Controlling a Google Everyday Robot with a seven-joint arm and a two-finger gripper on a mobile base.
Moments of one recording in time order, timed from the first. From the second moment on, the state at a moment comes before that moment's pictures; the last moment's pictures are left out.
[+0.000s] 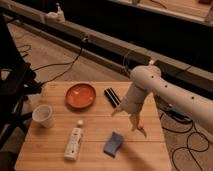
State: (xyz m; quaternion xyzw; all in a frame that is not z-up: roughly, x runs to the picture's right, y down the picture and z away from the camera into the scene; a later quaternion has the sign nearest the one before) arm 0.092 0.177 0.696 -0.37 -0.31 -0.34 0.81
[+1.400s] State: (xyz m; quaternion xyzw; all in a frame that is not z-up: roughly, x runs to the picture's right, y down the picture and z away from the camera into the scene) arm 0.066 0.254 0.760 -0.38 -0.29 -0.38 0.79
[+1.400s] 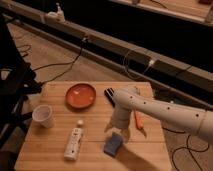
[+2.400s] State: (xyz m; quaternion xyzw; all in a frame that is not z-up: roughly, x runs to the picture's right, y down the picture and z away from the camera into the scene) arm 0.065 0.290 0.786 -0.38 -0.33 -0.35 0.79
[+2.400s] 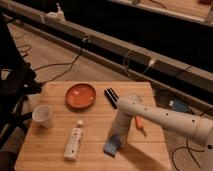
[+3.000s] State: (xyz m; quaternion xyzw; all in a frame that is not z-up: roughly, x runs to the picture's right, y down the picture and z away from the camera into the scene) arm 0.094 0.293 0.773 -0.40 -0.31 -0.32 0.80
